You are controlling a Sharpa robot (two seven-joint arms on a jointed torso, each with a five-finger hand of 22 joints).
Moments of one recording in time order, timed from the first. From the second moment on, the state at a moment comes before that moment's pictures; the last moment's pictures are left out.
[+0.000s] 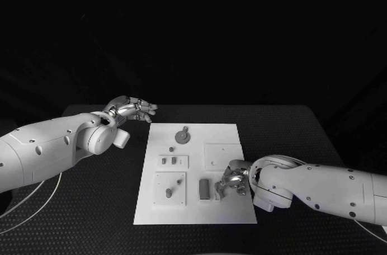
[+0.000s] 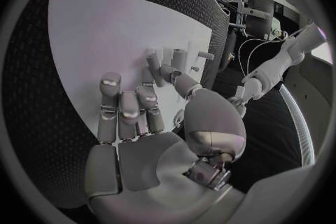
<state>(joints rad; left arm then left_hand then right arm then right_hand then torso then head) 1.28 -0.78 -0.15 1.18 -0.25 -0.20 0.20 1.02 -0.13 0.43 -0.21 0.06 0.83 0.18 0.34 0.42 1.15 0.12 0.08 0.35 0.95 0.04 0.86 0.38 0.02 1.00 -0.06 0.08 1.16 1.15 -0.75 -0.24 1.60 -0.93 -0.16 -0.53 0.88 -0.02 0.66 -0.28 0.37 1.05 0.09 0.23 0.57 1.14 0.00 1.38 0.99 1.17 -0.11 1.63 0.82 0.21 1.15 -0.05 1.02 1.29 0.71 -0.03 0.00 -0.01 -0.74</state>
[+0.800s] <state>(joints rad) 1.28 -0.78 -0.15 1.18 -0.25 -0.20 0.20 1.02 -0.13 0.43 -0.21 0.06 0.83 0.18 0.34 0.42 1.15 0.12 0.08 0.35 0.95 0.04 0.86 0.38 0.02 1.00 -0.06 0.08 1.16 1.15 -0.74 -0.23 1.58 -0.91 -0.13 -0.53 0.83 -0.02 0.66 -0.24 0.38 1.05 0.09 0.25 0.56 1.15 -0.01 1.38 1.00 1.17 -0.11 1.62 0.82 0.21 1.15 -0.05 1.02 1.29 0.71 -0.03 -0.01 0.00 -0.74</state>
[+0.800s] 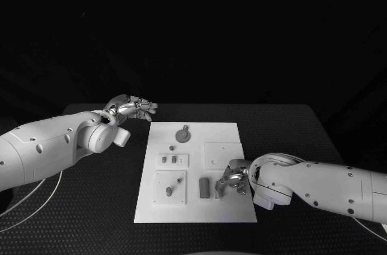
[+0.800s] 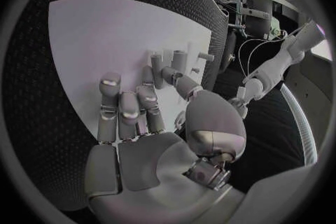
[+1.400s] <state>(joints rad) 1.28 -0.79 -0.15 1.18 -0.25 -0.20 0.20 1.02 -0.13 0.43 -0.21 0.06 0.83 0.18 0.34 0.42 1.15 0.12 0.08 0.35 0.95 0.04 0.86 0.38 0.02 1.00 -0.06 0.08 1.16 1.15 -0.74 -0.24 1.59 -0.91 -0.11 -0.53 0.82 -0.03 0.66 -0.23 0.38 1.06 0.09 0.25 0.56 1.15 -0.01 1.38 1.00 1.17 -0.11 1.62 0.82 0.21 1.15 -0.05 1.02 1.29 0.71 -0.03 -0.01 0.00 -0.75</state>
